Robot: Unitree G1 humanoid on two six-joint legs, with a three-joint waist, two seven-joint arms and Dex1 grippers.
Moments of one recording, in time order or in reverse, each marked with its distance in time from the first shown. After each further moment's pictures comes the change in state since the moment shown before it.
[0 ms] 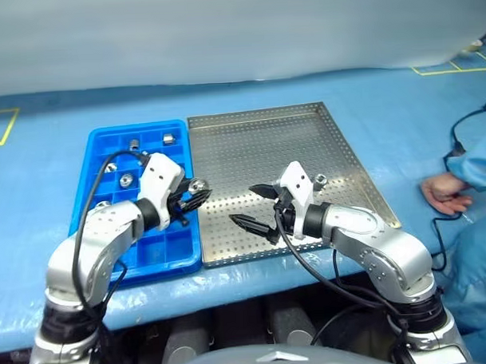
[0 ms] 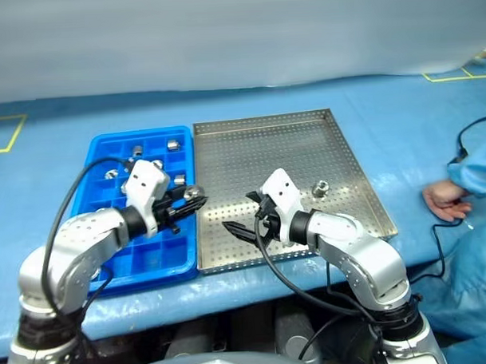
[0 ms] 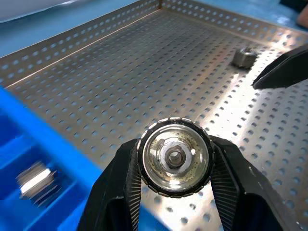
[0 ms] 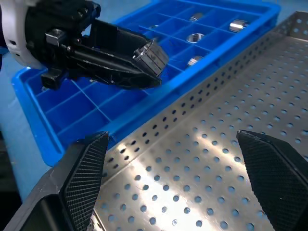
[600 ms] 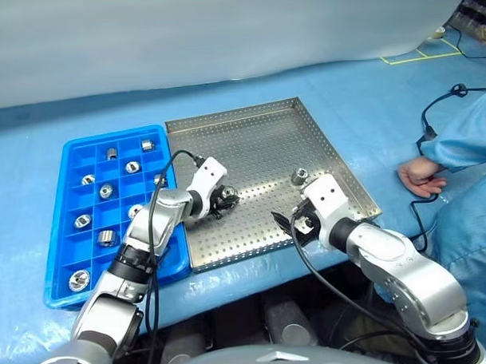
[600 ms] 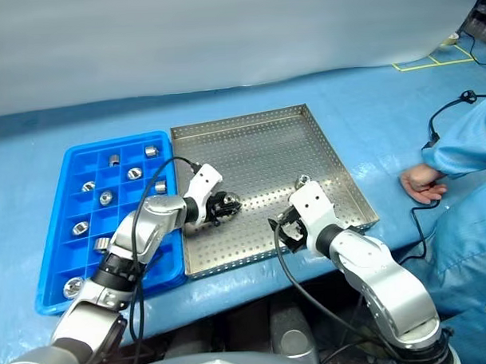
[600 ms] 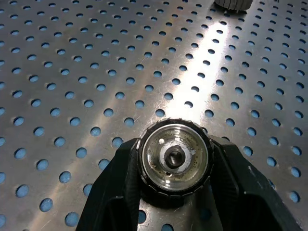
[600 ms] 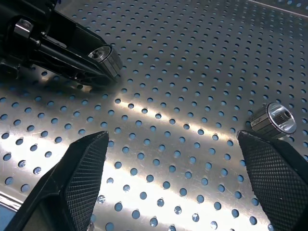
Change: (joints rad) left arm -0.364 -0.197 -0.320 0.747 0.188 -0.307 -0.159; right arm 0.176 -0.080 -0.051 -0.176 -0.201 0.121 -0.303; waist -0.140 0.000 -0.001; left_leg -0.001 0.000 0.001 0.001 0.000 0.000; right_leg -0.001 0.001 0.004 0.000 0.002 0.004
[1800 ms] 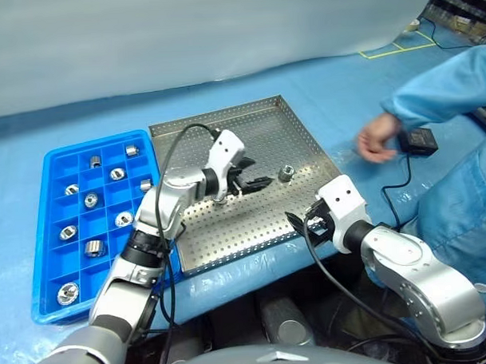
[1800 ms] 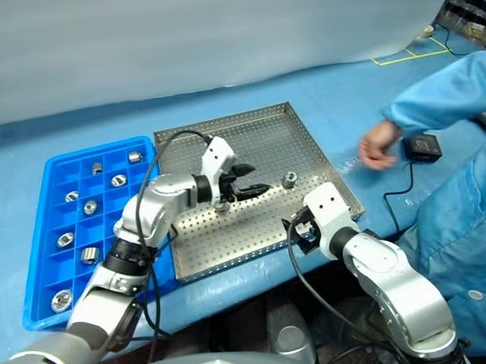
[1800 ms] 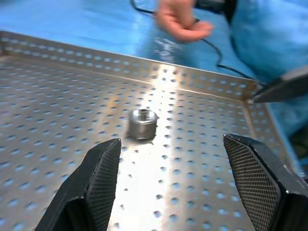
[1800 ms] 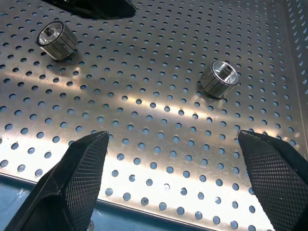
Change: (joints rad) left arm -0.121 -0.054 0.033 -0.012 -0.017 -0.072 -0.061; right arm 0.065 -0.025 -0.074 -0.064 0.008 0.049 -0.014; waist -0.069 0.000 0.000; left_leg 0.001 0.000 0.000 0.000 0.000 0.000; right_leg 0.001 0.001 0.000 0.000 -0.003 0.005
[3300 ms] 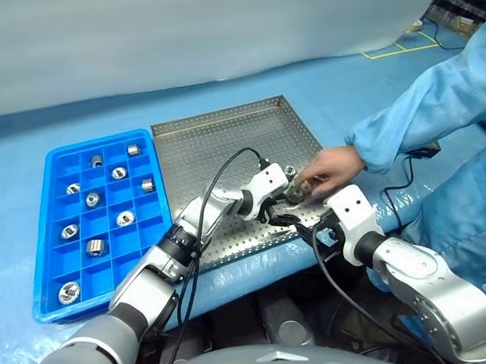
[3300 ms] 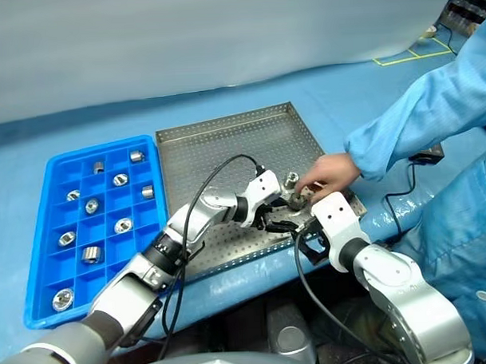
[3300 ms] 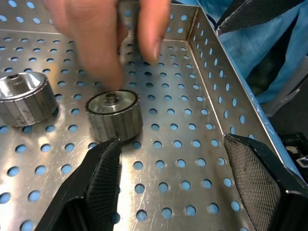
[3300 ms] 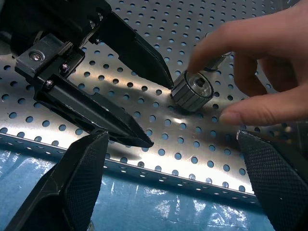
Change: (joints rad) left arm -0.085 -0.164 -0.293 0.299 0.069 -0.156 -0.146; right arm 0.094 -0.034 -0.072 -0.088 0.010 0.057 0.012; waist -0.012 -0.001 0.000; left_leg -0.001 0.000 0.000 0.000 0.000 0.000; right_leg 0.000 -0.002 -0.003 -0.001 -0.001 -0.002
